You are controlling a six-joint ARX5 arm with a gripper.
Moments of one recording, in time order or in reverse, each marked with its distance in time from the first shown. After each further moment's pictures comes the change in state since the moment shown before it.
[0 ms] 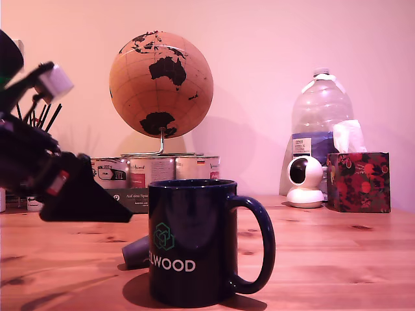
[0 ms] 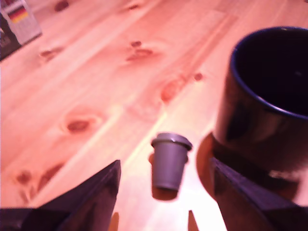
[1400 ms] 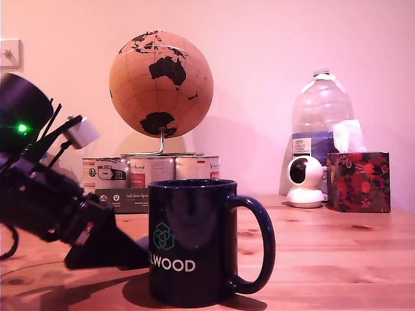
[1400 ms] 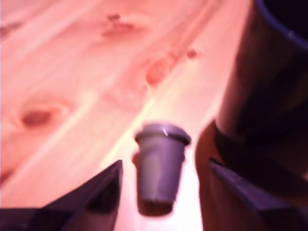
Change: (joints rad) arm -0.032 0.274 0.052 0.182 0.034 0.001
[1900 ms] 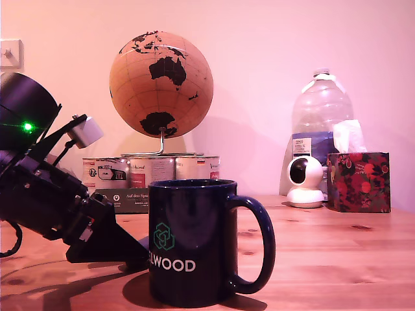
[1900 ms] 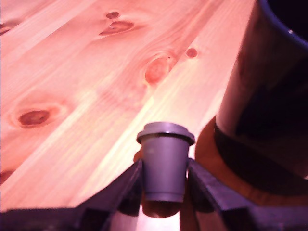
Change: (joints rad) arm 0.000 0.000 0.013 -0.049 0.002 0.011
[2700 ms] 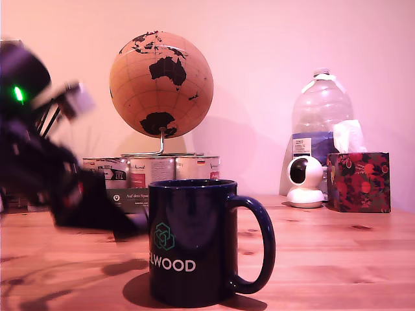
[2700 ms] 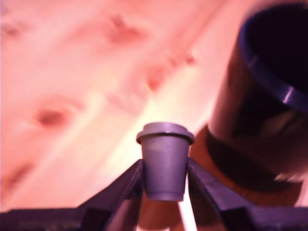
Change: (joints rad) arm 0.004 -0.254 0.011 -0.264 -0.054 -0.011
